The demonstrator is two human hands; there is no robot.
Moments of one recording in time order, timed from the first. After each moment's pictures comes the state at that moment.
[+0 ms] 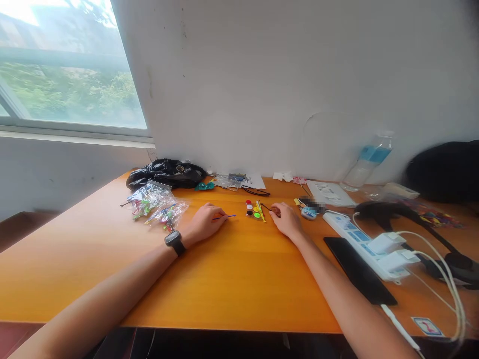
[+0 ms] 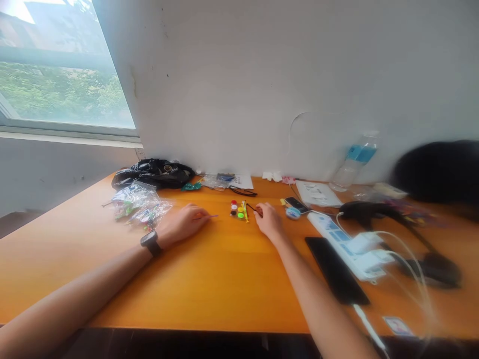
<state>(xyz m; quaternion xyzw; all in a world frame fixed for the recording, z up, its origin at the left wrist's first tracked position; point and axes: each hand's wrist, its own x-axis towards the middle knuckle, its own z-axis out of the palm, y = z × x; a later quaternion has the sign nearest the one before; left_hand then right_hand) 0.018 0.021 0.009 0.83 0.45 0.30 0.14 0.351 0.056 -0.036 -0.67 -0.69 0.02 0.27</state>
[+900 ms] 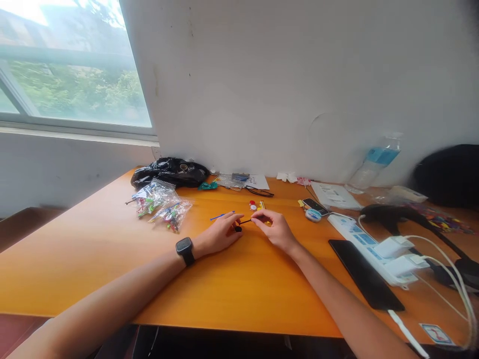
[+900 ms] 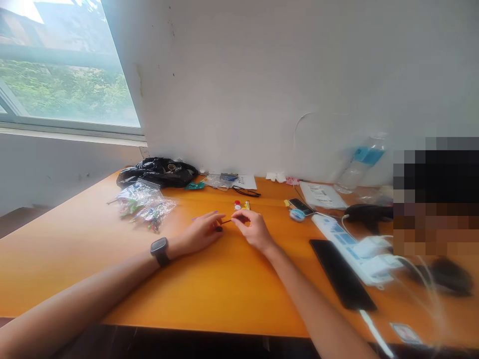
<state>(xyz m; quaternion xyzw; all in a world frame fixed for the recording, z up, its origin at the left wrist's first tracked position) 0.042 0.023 -0.043 0.86 0.34 0.33 0.19 0.280 0.012 -0.017 -0.44 -0.73 0.25 0.45</state>
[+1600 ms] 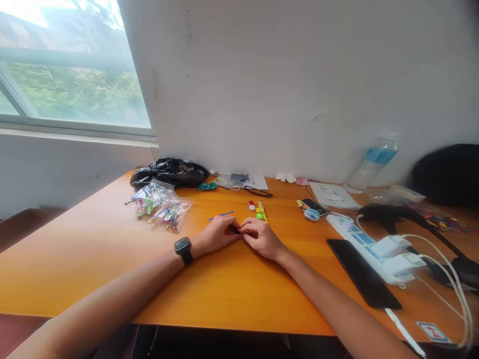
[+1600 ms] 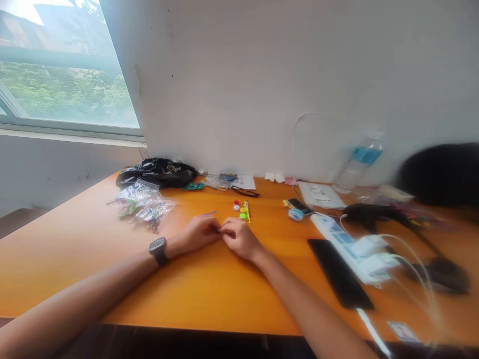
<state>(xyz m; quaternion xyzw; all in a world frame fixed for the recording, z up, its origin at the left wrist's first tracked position) 0.041 0.022 -0.037 0.84 0.33 0.35 0.26 0.261 0.004 -0.041 -0.34 -0.82 0.24 0.39</state>
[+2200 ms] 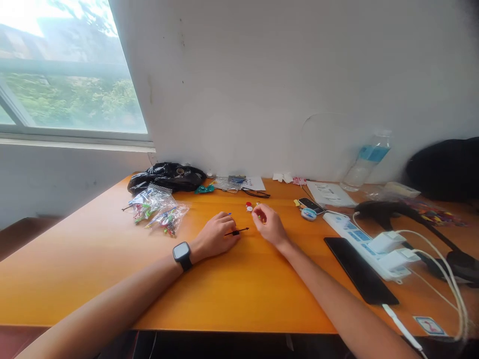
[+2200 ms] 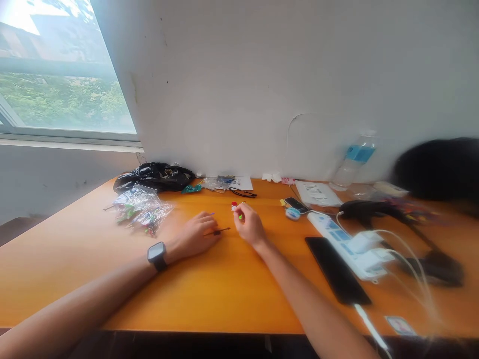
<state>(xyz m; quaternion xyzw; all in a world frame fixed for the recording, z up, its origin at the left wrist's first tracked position) 0.044 0.017 -0.032 0.89 0.32 0.33 0.07 0.283 0.025 -0.028 -0.49 -0.75 0.10 0.43</state>
